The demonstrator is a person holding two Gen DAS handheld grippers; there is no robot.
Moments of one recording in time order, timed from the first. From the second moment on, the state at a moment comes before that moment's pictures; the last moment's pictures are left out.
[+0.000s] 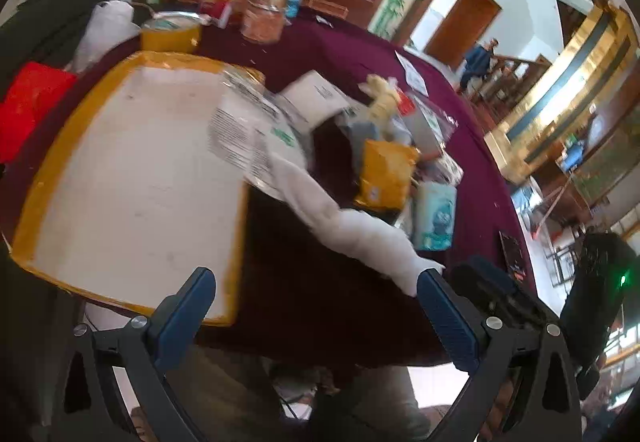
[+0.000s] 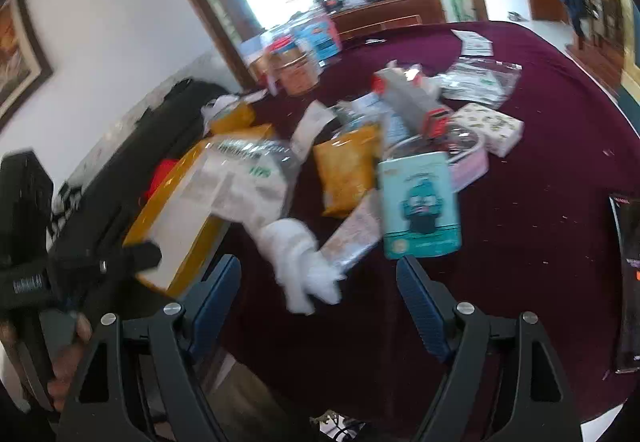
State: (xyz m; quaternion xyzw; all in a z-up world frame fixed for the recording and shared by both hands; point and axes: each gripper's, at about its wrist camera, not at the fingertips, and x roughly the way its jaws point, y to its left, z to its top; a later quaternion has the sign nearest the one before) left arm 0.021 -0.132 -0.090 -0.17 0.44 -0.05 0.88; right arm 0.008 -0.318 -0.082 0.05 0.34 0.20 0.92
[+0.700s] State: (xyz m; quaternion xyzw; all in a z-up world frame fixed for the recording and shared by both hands) left arm 0.105 -0.163 -0.137 -0.25 0.60 -0.03 0.76; right arm 0.098 -0.352 -0.118 0.07 0.38 0.11 0.92
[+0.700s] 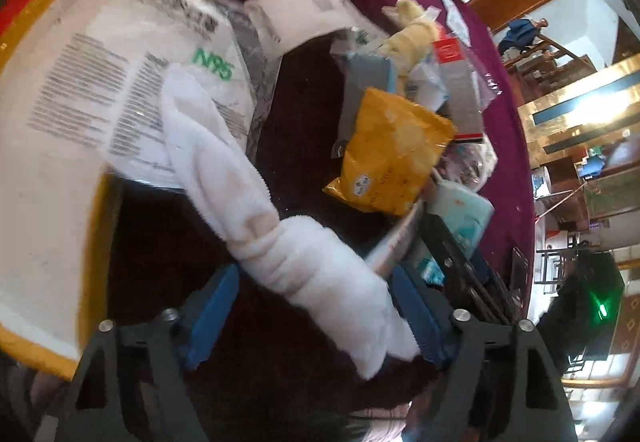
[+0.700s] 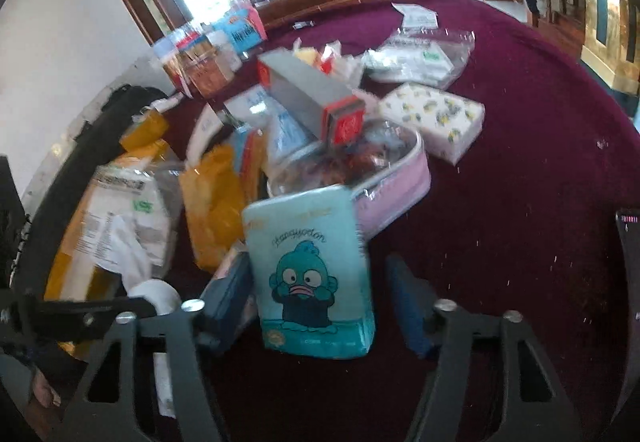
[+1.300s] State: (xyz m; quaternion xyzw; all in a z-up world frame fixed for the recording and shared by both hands) left arm 0.041 -0.109 -0.093 -0.27 0.51 -0.10 0.81; right arm 0.082 -0.350 -0.110 0.08 0.34 0.15 0.92
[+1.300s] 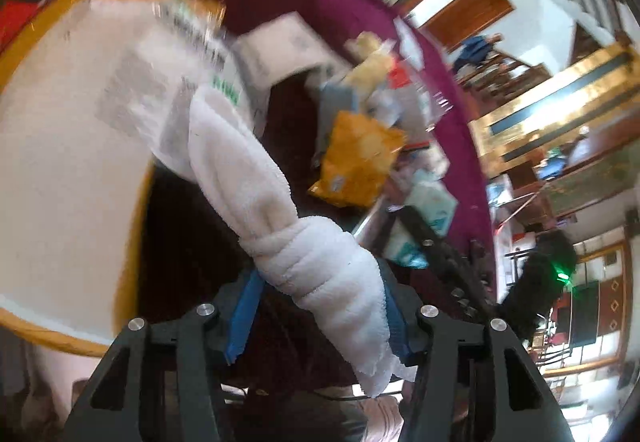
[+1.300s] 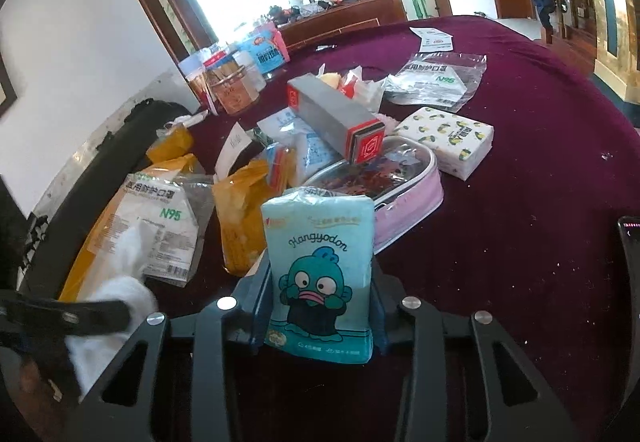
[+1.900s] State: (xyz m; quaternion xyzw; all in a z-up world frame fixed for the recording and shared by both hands) left arm 0.001 0.049 -0.039 -0.25 0.43 -0.01 0.87; right arm 0.050 -0.189 -0.067 0.07 0.38 0.39 0.83
